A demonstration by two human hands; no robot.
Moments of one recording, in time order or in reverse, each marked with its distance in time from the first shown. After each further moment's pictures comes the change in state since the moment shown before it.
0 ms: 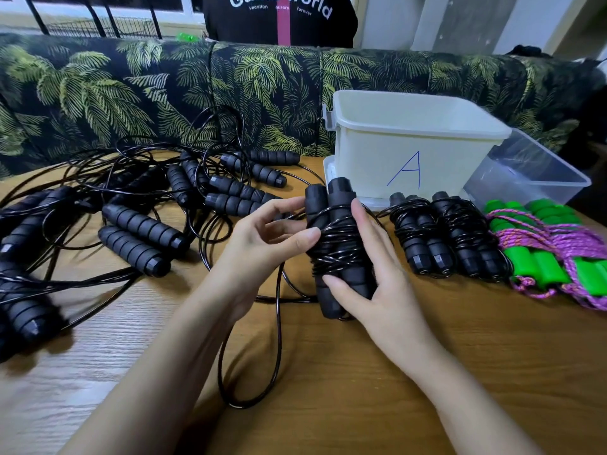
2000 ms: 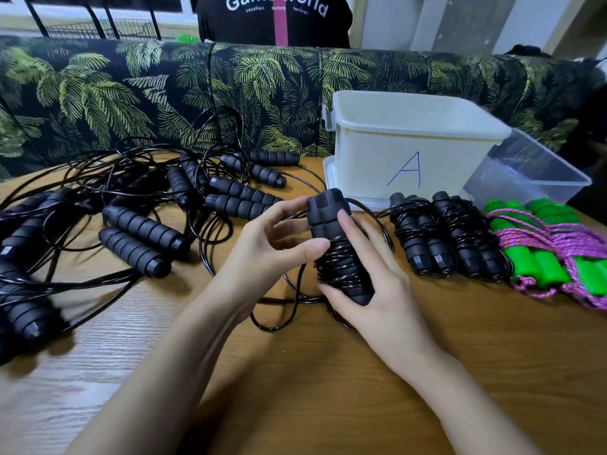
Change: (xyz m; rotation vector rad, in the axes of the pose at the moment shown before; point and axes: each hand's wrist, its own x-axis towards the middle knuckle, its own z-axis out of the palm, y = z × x) left_hand 0.001 -0.006 -0.002 0.089 -0.057 0.027; right_hand -0.005 0.001 0.003 -0.173 0.029 -0.046
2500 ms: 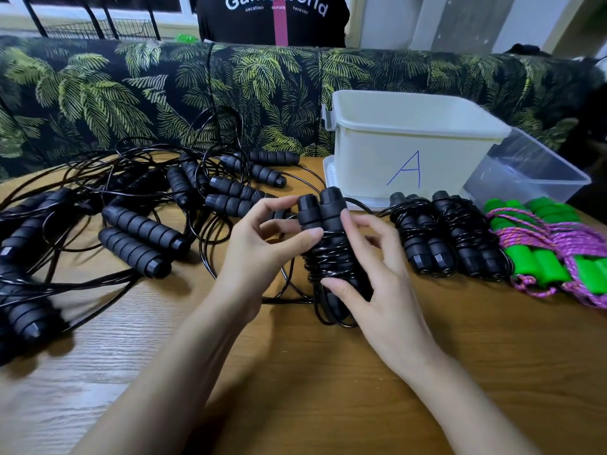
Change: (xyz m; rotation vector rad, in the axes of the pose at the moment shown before) left_hand 0.001 -0.001 0.005 -0.022 0.223 0.005; right_hand 0.001 0.004 0.000 -0.115 0.030 0.005
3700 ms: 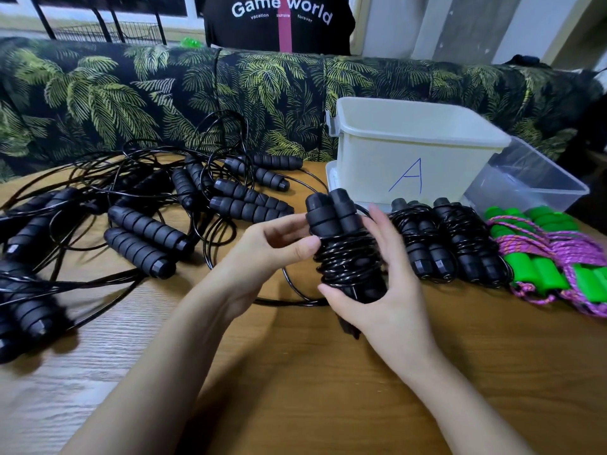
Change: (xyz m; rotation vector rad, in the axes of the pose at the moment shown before) left_hand 0.007 0.002 -0.015 0.026 -0.313 -0.108; right_hand 0.002 -0.015 0.001 0.355 0.095 0.127
